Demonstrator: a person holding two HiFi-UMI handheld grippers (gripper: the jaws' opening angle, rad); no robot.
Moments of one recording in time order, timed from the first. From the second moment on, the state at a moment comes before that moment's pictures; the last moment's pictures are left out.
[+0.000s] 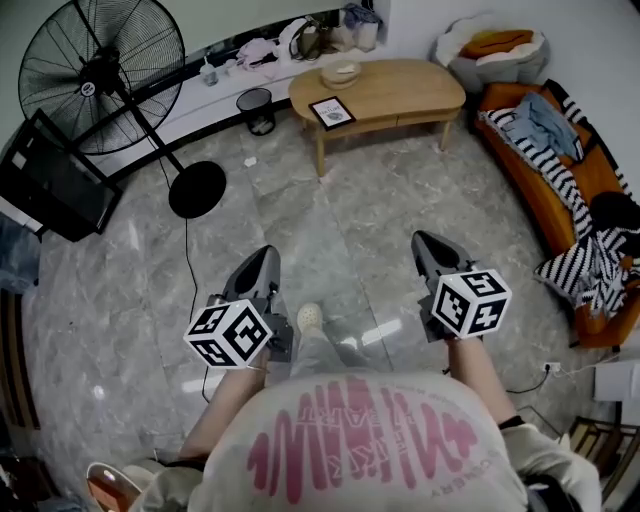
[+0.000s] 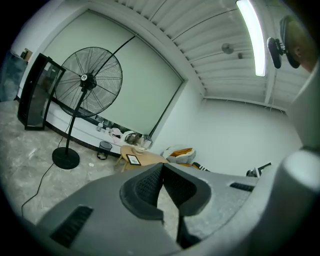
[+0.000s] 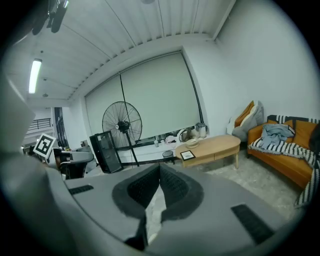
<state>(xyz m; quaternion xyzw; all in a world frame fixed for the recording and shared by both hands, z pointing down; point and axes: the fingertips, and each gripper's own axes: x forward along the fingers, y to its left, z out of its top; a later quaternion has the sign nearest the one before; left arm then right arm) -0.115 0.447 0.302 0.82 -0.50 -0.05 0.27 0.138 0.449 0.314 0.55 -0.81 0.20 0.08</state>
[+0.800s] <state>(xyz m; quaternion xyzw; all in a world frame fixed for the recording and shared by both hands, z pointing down) -0.187 0.179 0.249 0.84 -0.47 -0.07 0.24 0.075 0.195 0.281 0.58 -0.79 0.20 0.06</state>
